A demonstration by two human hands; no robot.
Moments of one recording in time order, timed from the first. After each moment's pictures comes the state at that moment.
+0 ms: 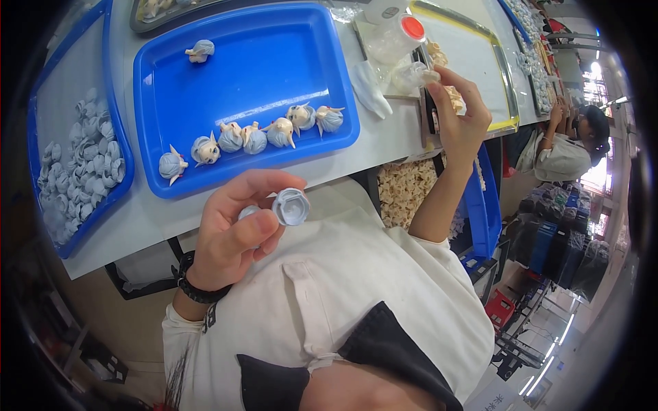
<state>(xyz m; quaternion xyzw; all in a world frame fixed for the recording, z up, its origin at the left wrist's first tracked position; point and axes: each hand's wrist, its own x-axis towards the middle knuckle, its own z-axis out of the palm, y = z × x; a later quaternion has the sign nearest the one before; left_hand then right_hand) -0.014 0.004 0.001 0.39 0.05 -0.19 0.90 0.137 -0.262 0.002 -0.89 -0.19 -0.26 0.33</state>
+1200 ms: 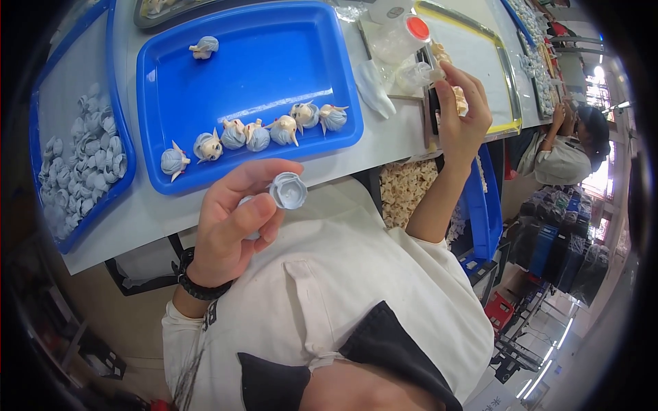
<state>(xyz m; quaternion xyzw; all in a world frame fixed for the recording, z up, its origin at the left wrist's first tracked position) -0.012 0.002 0.002 0.40 0.06 -0.17 0.90 0.137 -0.258 -0.001 -0.87 -0.20 -0.29 0.34</state>
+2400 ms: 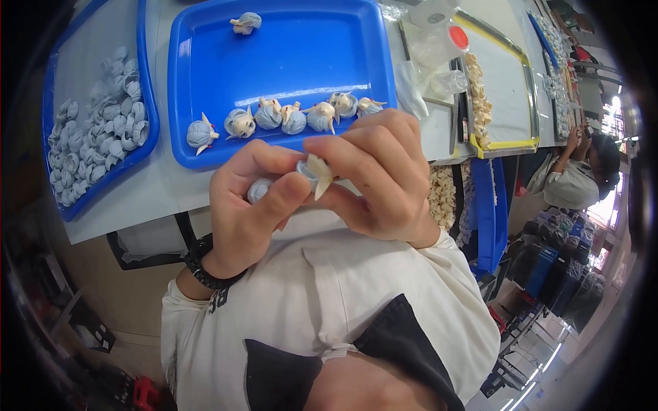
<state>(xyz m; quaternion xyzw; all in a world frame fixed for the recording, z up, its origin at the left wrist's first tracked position) -0.019 0.003 -0.001 0.46 0.07 -0.02 0.89 0.063 -0.141 0.014 -0.76 -0.49 -0.20 0.38</state>
